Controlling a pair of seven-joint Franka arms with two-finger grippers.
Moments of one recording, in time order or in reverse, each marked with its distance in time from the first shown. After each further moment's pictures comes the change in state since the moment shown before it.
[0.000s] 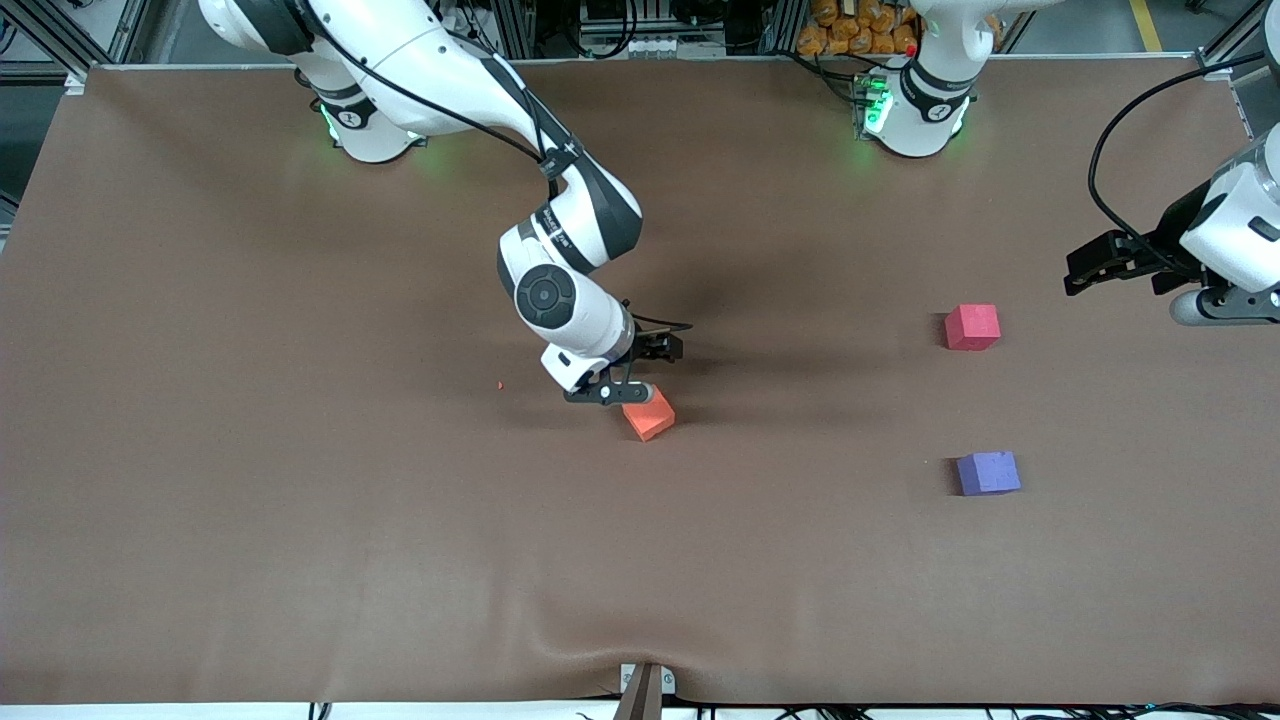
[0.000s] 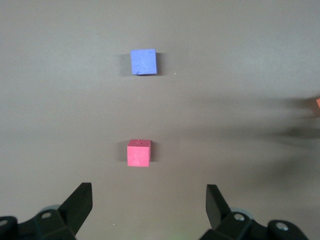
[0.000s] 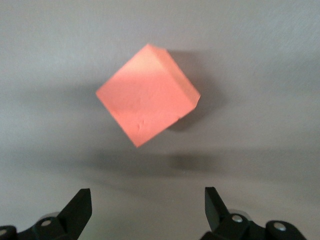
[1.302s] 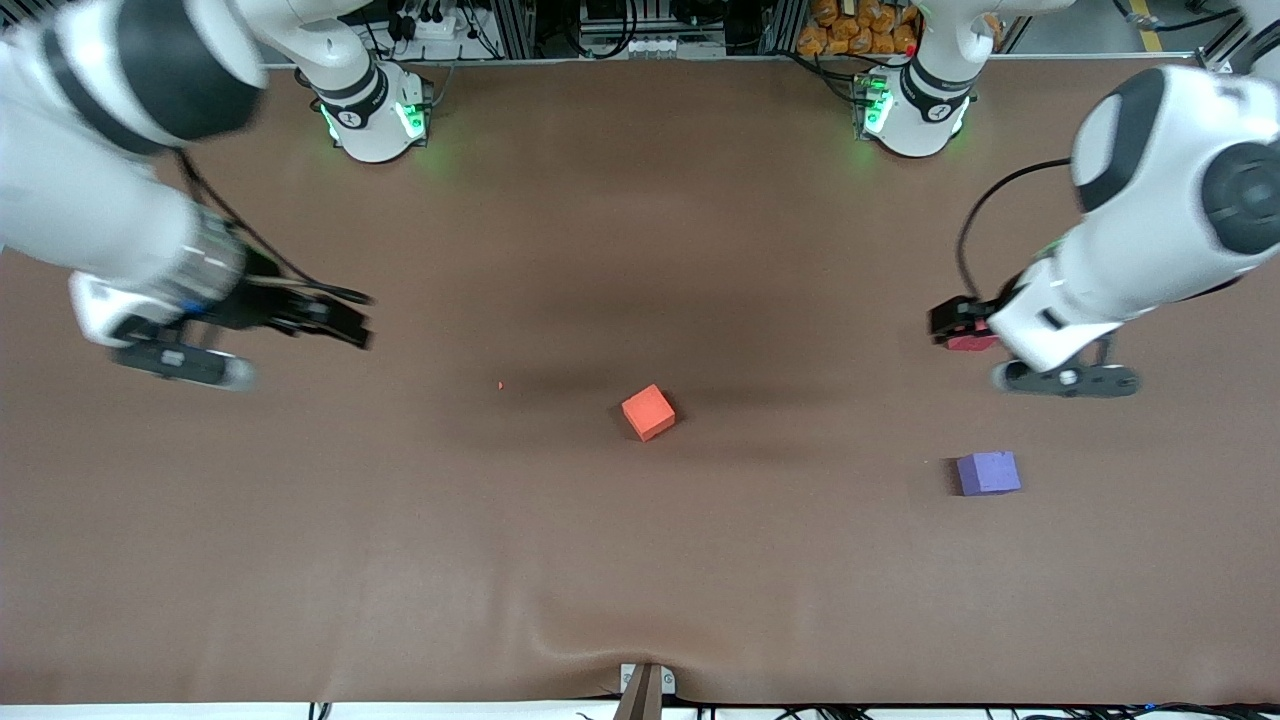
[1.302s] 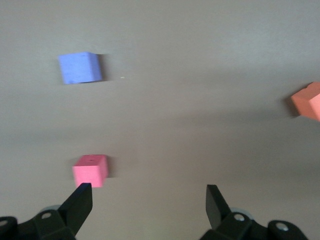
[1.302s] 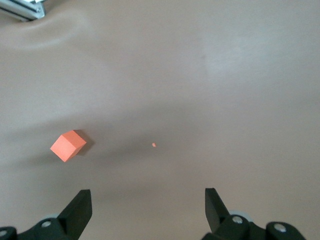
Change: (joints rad) left arm -0.212 0.211 -0.024 0.050 -0.003 0.103 -0.182; right arm -0.474 -0.538 -0.058 0.072 -0.224 -0.668 -0.117
